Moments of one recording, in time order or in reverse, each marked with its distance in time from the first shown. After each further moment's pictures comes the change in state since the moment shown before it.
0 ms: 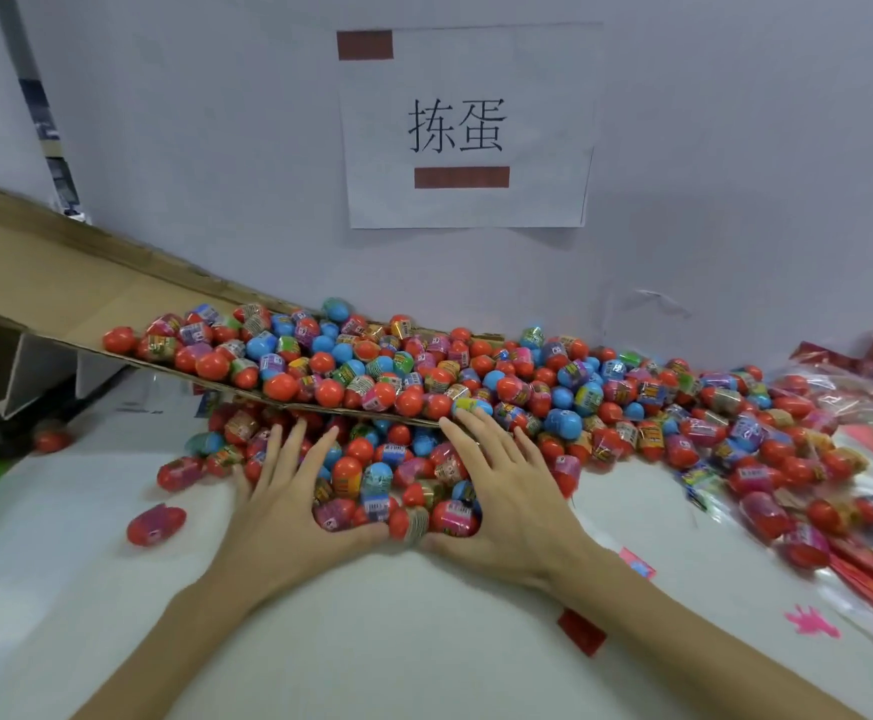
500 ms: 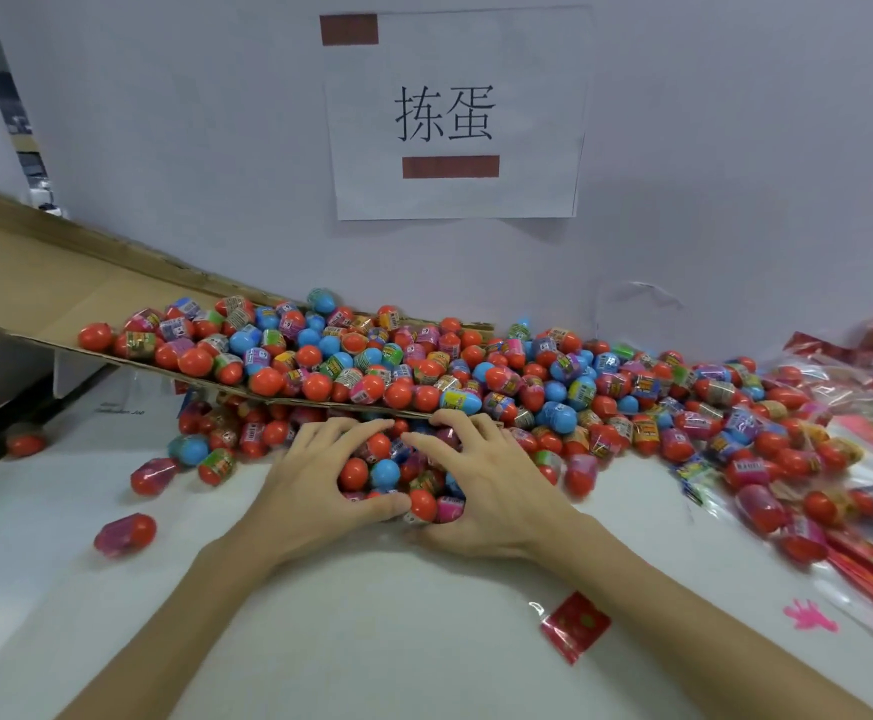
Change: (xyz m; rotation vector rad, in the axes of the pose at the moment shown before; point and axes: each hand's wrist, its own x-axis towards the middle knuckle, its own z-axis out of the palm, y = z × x) left_hand 0.033 0.016 0.002 -0.084 -0.003 0.260; right_hand 0.022 0.007 -0.001 -0.020 -0.074 -0.098
